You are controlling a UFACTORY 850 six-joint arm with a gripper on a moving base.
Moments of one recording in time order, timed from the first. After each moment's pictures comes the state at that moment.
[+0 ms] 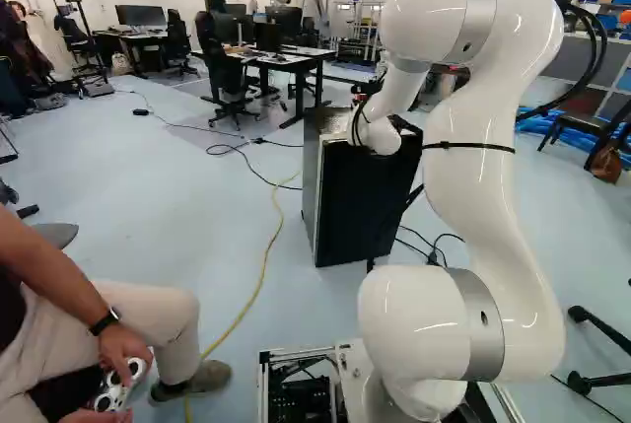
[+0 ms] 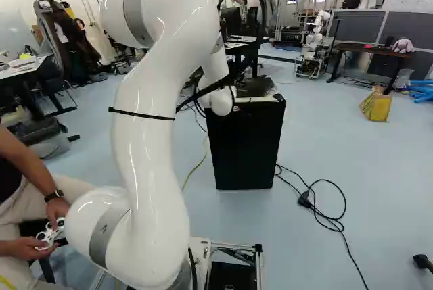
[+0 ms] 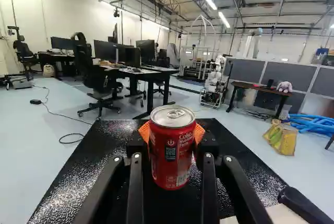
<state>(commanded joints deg) -12.2 -34.3 -59.8 -5.5 66.4 -3.0</state>
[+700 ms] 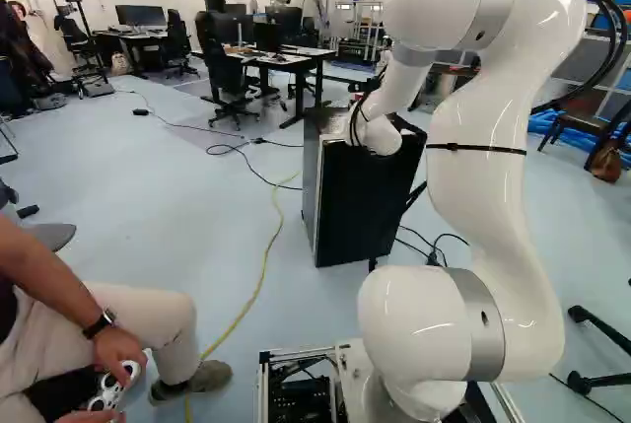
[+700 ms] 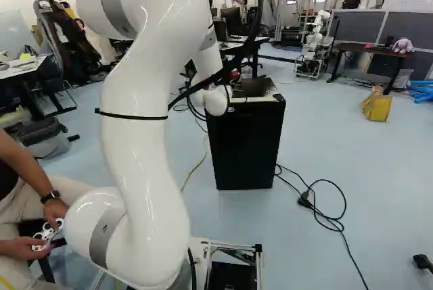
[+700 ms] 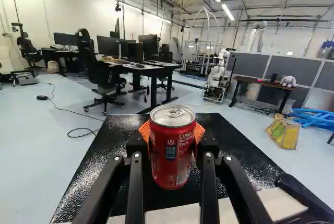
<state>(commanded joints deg) -10.7 -28.1 -53.0 -4.9 64.3 -2.6</state>
